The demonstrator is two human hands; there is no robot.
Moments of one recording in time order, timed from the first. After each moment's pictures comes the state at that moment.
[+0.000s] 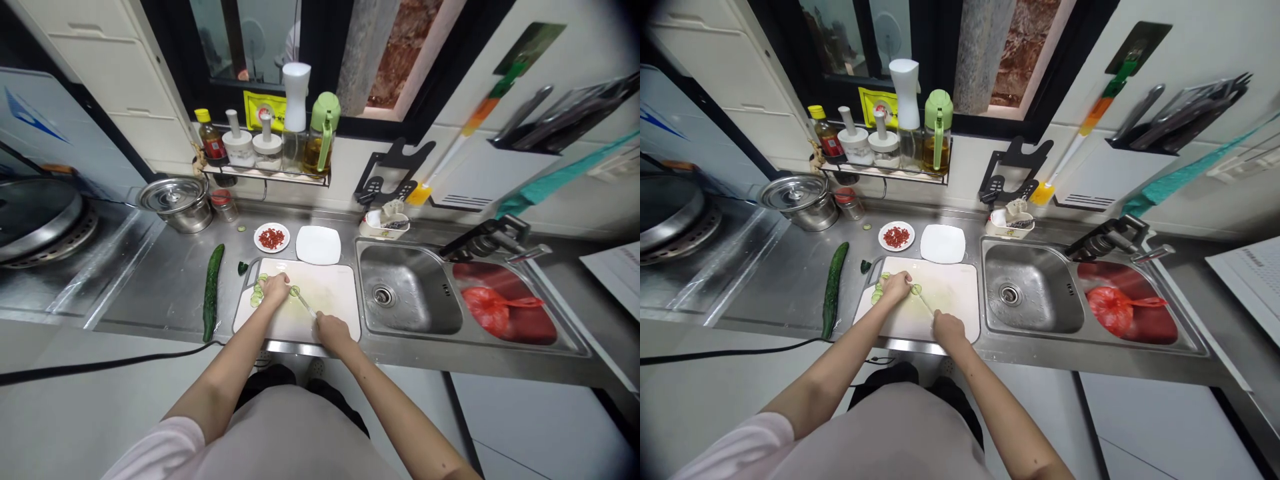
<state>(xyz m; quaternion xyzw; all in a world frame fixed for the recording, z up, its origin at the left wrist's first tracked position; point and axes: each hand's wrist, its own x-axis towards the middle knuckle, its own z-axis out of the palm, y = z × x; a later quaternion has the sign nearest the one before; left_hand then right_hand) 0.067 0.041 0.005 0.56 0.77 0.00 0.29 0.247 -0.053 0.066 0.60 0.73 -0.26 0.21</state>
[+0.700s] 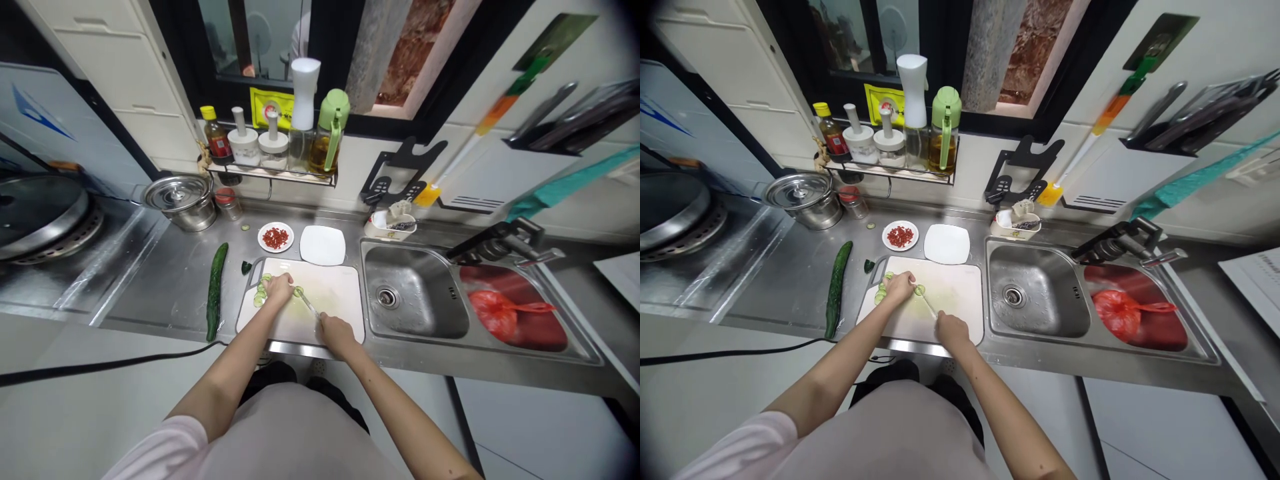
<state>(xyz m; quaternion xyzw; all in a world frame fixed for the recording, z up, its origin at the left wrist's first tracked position) 0.066 0.041 0.002 0.57 0.77 0.01 0.29 0.246 -0.051 0.066 0.60 0.73 -0.26 0.20</state>
